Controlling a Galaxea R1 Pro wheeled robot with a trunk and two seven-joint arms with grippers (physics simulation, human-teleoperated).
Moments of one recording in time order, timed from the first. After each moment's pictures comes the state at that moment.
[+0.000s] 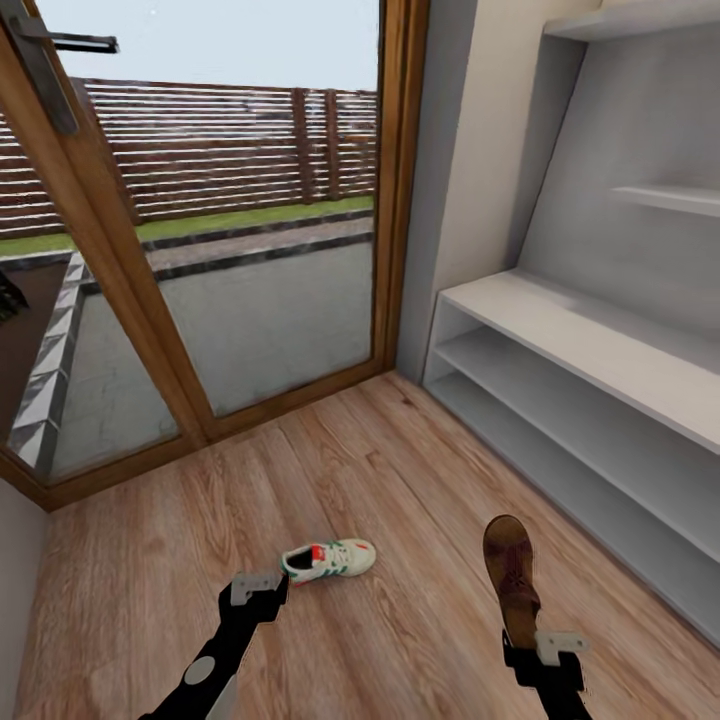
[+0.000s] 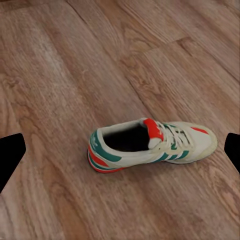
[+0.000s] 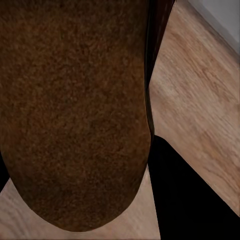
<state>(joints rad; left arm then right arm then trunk) -0.38 -0.02 -0.12 -0.58 0.18 -0.31 -0.01 -0.33 -0.13 0.16 -0.41 -0.14 -0.37 -0.17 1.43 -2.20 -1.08</state>
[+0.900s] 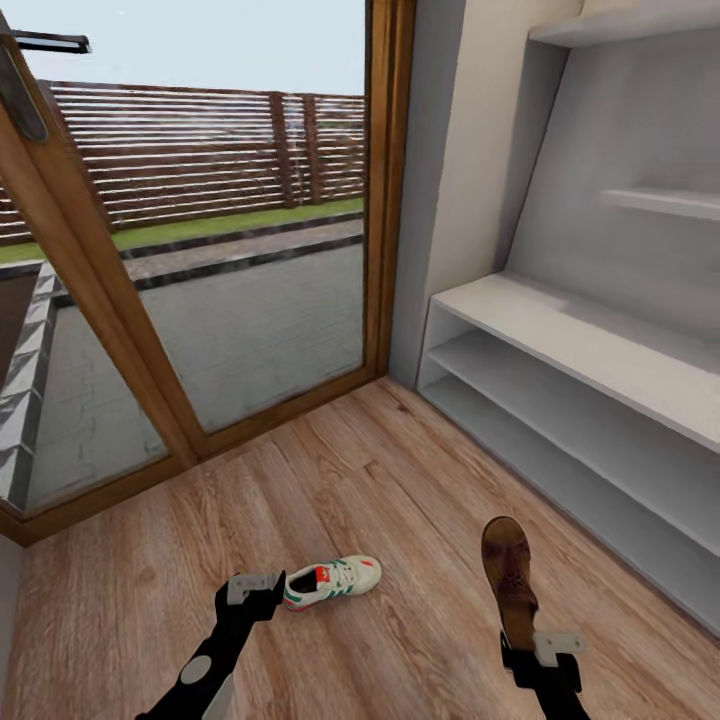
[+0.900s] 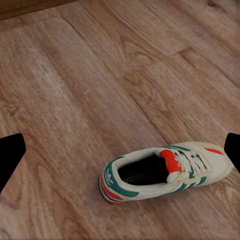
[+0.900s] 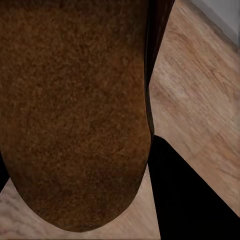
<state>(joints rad) -0.38 -0.01 -0.12 -0.59 0.17 -0.31 -0.01 -0.33 -0.13 0.16 -0.40 -0.14 -0.36 -0.17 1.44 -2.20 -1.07</state>
